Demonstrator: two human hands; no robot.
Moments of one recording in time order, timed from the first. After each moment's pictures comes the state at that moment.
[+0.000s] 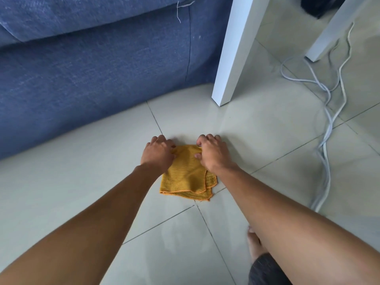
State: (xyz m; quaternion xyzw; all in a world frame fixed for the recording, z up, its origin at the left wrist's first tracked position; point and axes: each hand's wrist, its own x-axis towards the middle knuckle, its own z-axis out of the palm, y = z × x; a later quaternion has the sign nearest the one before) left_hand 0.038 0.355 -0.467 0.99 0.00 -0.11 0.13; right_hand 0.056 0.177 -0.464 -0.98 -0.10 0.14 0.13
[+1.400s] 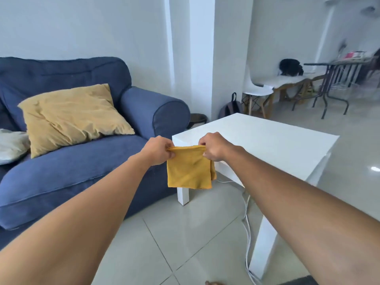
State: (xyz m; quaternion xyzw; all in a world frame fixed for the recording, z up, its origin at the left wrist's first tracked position) left_hand -0.035 0.262 0.020 0.96 -0.15 0.06 0.21; right_hand -0.055 0.054 0.032 -0.98 -0.10 -0.03 0.14
